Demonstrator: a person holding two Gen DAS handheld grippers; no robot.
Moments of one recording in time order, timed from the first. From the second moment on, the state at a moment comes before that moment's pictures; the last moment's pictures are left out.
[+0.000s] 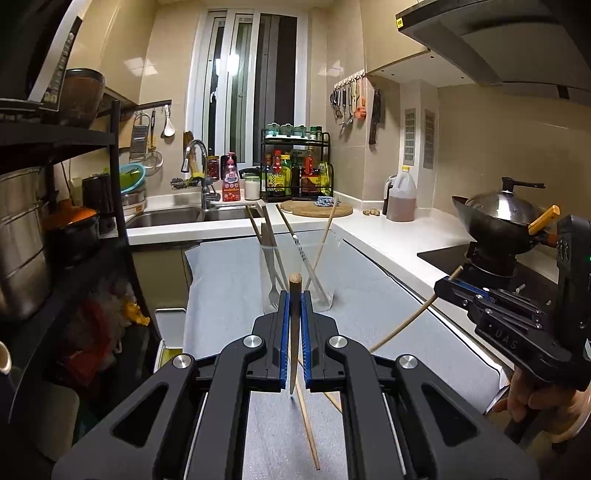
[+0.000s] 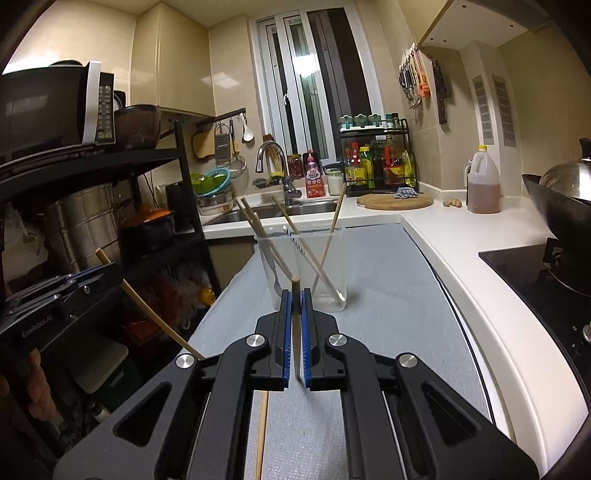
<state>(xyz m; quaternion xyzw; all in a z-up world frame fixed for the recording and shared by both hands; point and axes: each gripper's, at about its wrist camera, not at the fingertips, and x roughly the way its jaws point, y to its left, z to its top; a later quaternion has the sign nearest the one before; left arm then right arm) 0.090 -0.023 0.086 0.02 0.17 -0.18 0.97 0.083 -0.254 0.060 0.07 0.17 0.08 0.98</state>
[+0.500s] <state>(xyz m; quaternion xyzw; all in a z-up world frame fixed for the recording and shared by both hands) 0.146 -0.034 0.152 0.02 0.20 -0.19 0.96 0.124 -0.264 0.134 0.04 0.12 0.06 0.99</state>
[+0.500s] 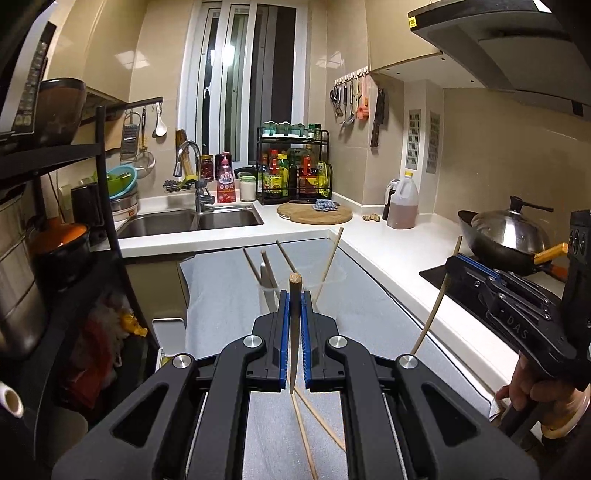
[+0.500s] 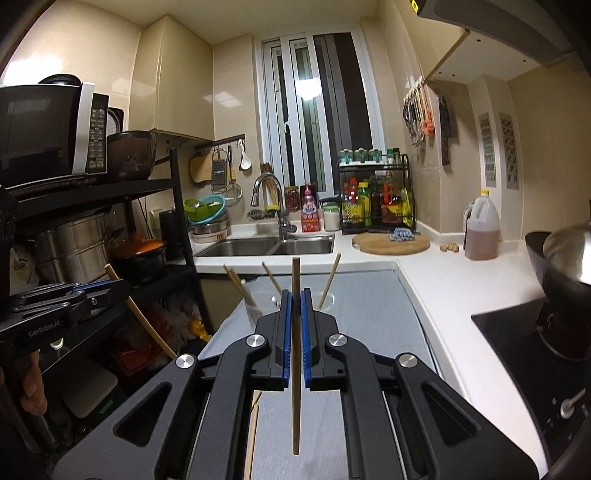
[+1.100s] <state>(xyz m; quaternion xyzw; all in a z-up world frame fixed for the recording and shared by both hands) 0.239 -0.071 0.225 0.03 0.17 -0.19 0.97 0.230 -0.259 0.223 0.01 0.04 0.05 1.00</state>
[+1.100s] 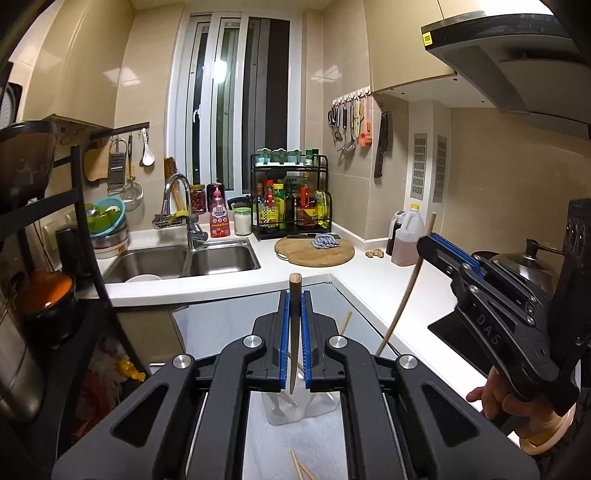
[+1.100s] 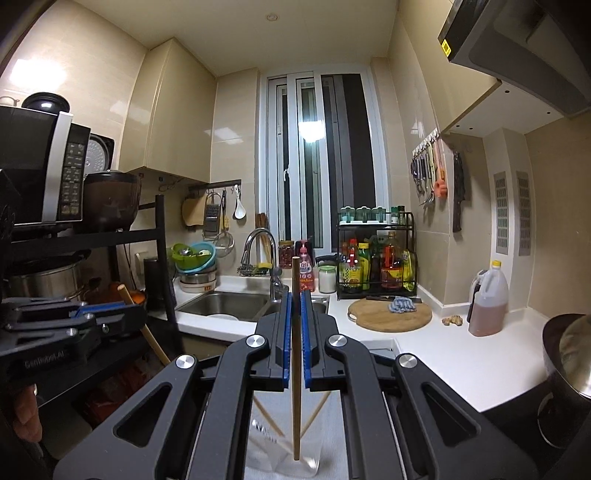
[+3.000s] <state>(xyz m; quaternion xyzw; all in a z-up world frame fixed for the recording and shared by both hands) 0.125 -0.039 0.014 0.01 0.32 -0.08 0.94 0.086 -0.243 0.008 0.04 0.27 0.00 0.96</state>
